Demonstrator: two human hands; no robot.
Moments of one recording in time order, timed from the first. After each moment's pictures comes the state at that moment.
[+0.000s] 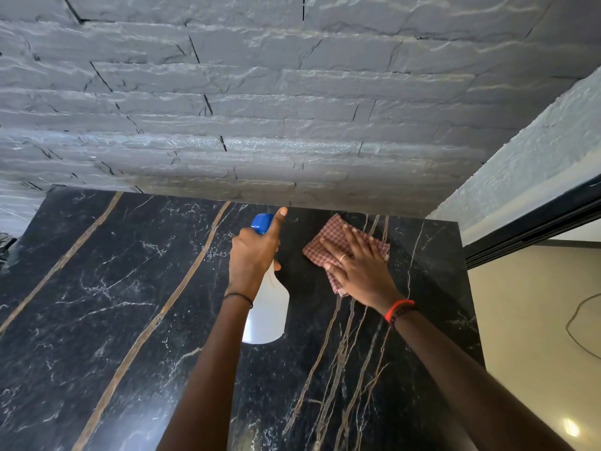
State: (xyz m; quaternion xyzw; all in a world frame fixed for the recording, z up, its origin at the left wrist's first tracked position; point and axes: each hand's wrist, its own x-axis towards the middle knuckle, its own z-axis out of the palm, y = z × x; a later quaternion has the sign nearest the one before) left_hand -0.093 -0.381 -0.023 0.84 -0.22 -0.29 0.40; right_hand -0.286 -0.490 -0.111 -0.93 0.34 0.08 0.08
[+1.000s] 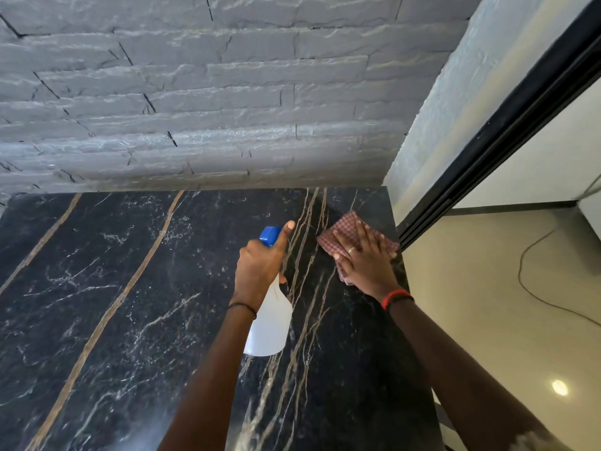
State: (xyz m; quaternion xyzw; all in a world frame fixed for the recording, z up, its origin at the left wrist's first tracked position) left_hand -0.220 -0.356 -0.009 0.82 -0.28 -0.34 0.38; right_hand -0.418 -0.473 -0.101 -0.89 0.45 0.08 0.07
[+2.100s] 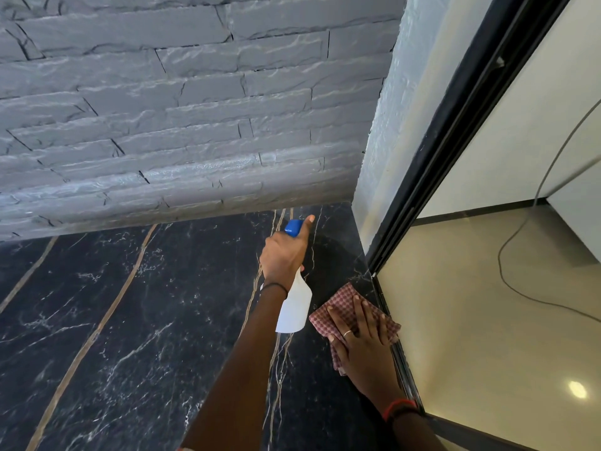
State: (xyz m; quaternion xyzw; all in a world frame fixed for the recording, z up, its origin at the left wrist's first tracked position) left_hand -0.303 -0.437 -0.009 0.84 -0.32 -0.27 0.34; right_hand -0.505 -0.347 -0.094 -0.84 0.53 0.02 0.15
